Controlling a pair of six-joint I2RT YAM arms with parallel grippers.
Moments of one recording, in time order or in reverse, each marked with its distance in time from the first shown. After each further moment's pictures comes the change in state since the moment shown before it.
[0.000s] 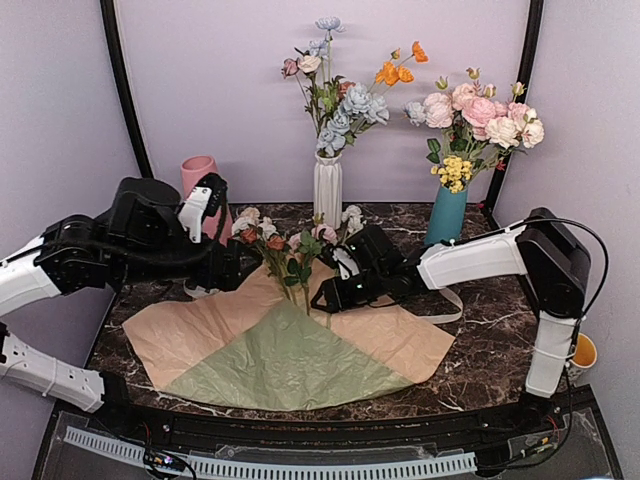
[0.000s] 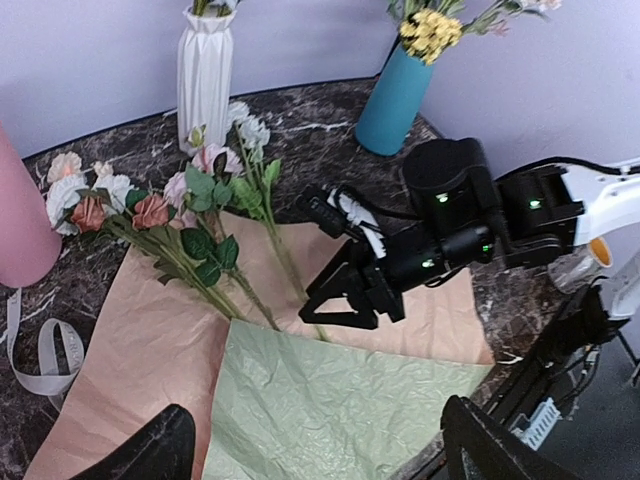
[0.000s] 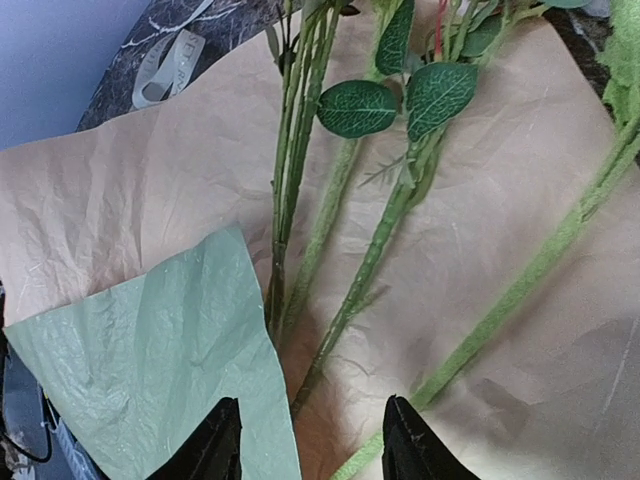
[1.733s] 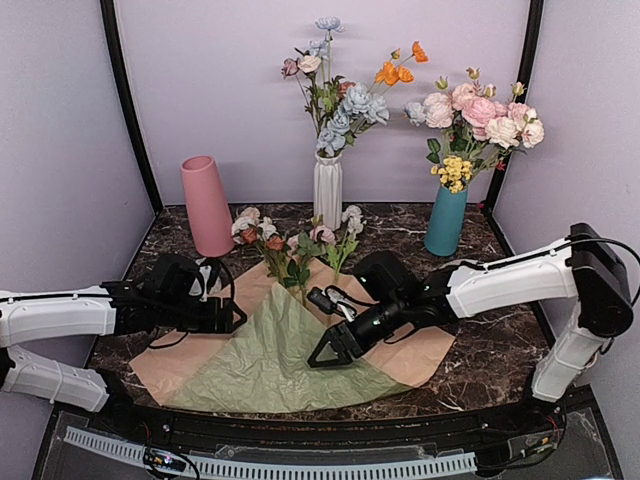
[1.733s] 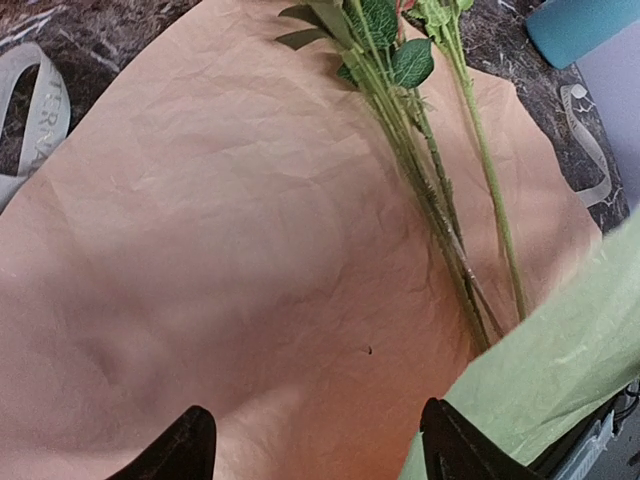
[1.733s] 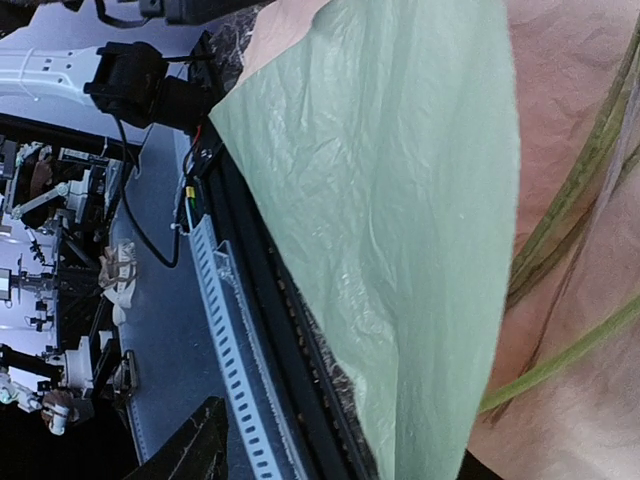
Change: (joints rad) left arm 0.402 0.101 -0.638 0.454 0.364 -0.121; right arm 0.166 -0.217 -0.201 -0.038 -0.378 -0.012
